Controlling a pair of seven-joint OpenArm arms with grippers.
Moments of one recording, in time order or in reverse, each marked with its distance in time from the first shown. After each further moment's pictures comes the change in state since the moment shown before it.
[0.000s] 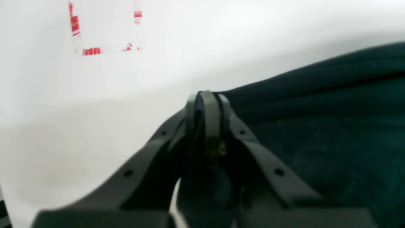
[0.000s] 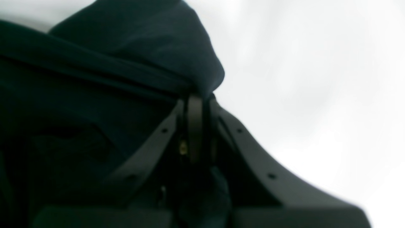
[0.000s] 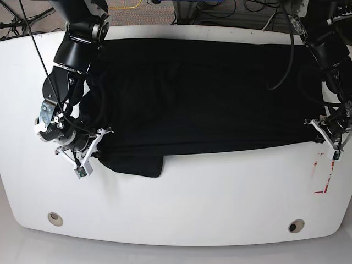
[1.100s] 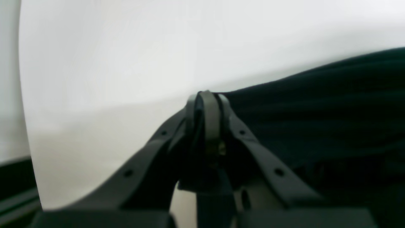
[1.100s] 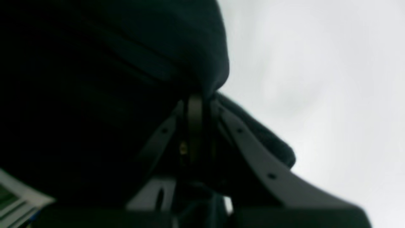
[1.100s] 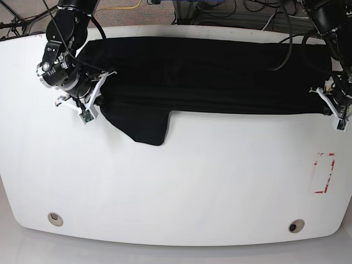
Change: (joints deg) left arm 17.3 -0.1 -5.5 14.4 -0.3 -0.4 -0.2; right arm -25.6 -0.3 1.7 22.6 7.2 0.0 -5.2
